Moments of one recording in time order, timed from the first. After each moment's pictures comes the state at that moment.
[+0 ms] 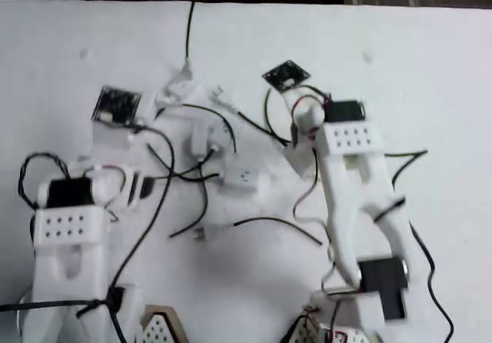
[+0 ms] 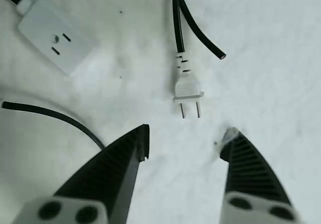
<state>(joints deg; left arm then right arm) -11.7 -45.3 54.2 64.0 -16.8 -8.2 -3.1 13.2 79.3 30.9</state>
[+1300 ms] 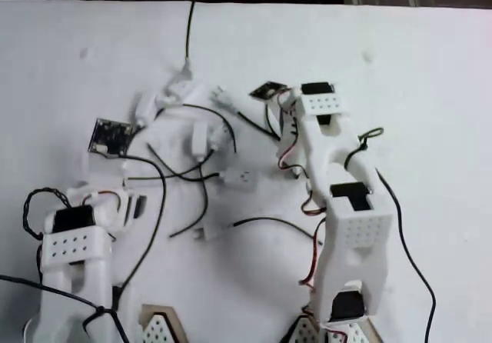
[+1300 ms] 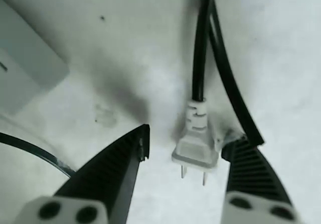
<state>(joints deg) -17.5 -48.9 71.0 50.4 -21.0 -9.8 31.9 -8.8 83.2 37.1</state>
